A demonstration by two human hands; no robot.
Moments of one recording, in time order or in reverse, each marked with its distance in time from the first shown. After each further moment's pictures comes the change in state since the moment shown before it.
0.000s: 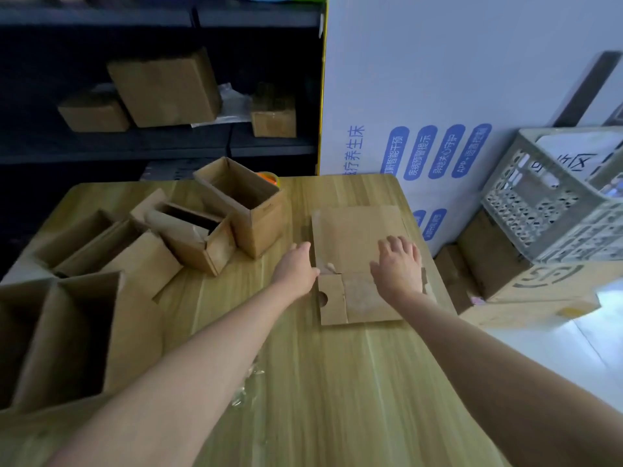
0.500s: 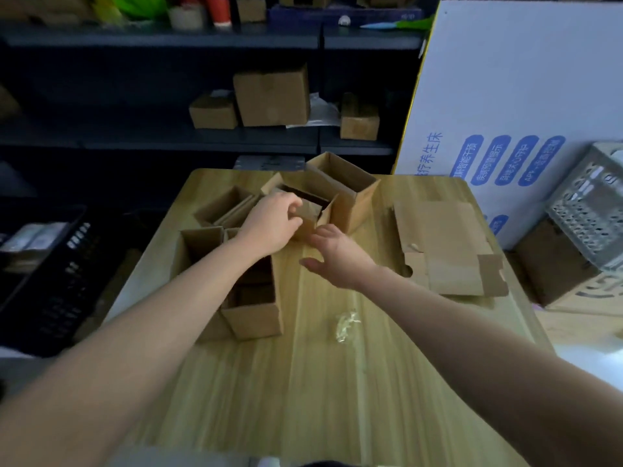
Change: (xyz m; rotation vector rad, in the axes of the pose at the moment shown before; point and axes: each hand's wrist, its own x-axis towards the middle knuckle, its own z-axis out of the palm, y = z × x) left_hand -0.169 -0.129 -0.208 0.069 0.321 0.158; right_hand -0.128 -0.260 -0.081 0.237 -0.068 -0.744
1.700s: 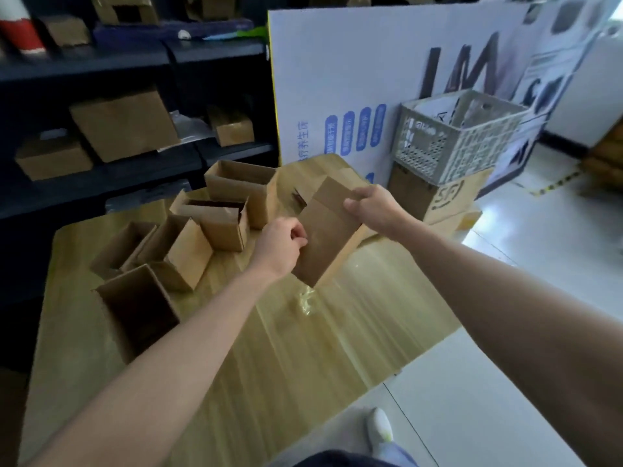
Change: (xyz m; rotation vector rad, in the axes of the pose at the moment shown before) left_hand -0.045 0.030 0.039 -0.263 -0.259 0.371; right_hand -0.107 0.005 -0.070 0.580 0.486 1.005
